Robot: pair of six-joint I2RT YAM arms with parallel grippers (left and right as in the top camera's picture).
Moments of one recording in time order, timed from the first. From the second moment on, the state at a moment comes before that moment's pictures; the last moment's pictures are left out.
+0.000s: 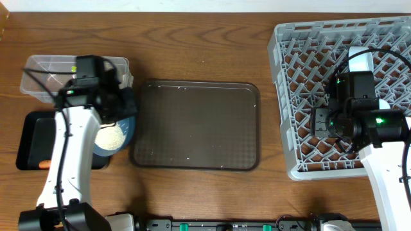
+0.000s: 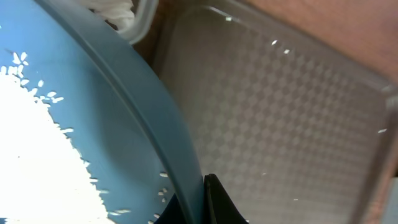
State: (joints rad) left arm 0.16 1.46 1.19 -0.95 0.28 -0.22; right arm 0.07 1.23 1.19 -1.15 0.09 0.12
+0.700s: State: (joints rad) left arm 0.64 1.46 1.19 -0.95 0.87 -0.11; right arm 0.07 1.23 1.19 -1.16 0.09 0.12
